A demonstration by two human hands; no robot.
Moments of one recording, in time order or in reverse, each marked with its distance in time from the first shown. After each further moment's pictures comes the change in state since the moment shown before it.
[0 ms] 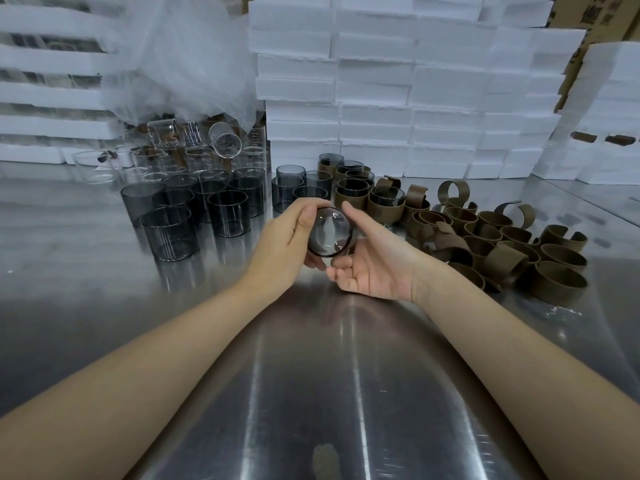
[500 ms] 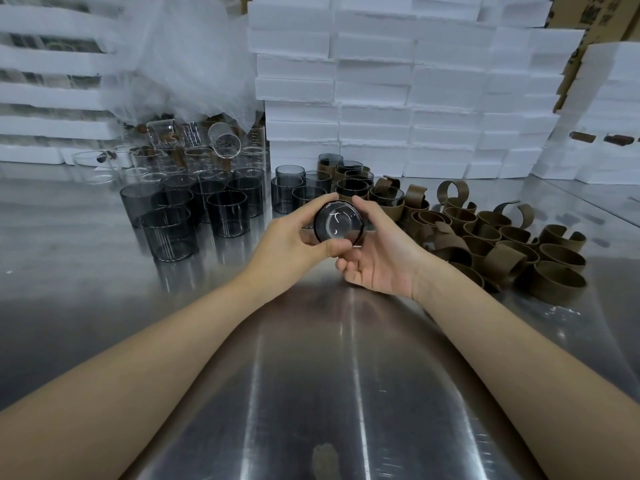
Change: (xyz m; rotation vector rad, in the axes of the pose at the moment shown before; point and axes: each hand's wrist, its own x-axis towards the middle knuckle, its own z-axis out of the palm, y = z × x) left_hand 0.003 0.006 0.000 -0.102 -0.138 -0.050; right_hand 0.002 -0.002 -0.007 0.015 0.075 -0.081
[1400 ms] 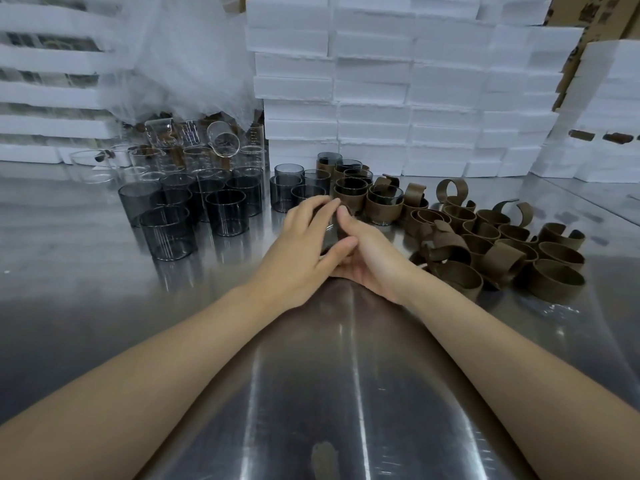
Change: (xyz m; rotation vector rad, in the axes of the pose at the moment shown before) left_hand -0.007 0.000 0.009 0.706 -0.061 0.162; right_hand 0.011 0.016 0.011 -0.098 0.068 -0.273
